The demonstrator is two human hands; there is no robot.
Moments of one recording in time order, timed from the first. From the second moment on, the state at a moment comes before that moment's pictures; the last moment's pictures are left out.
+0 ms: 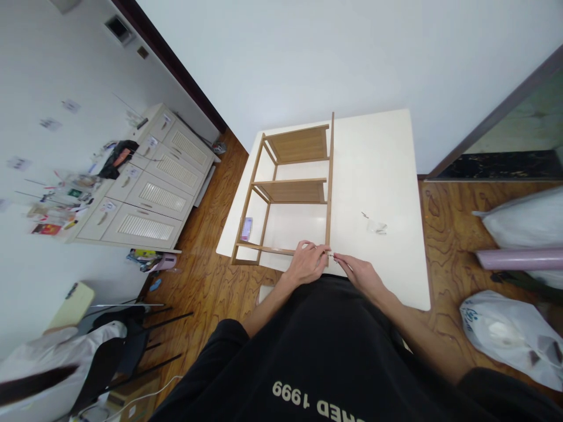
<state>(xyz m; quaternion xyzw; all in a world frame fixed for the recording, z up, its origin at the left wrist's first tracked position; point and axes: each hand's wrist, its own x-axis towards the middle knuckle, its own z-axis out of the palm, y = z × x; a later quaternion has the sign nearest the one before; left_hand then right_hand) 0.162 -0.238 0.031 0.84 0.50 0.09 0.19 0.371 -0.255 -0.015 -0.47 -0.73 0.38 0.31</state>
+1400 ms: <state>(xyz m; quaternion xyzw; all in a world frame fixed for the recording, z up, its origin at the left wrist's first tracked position) 0.156 -0.237 0.036 0.84 0.50 0.08 0.21 0.359 -0.254 -0.027 -0.49 -0.69 0.39 0.35</state>
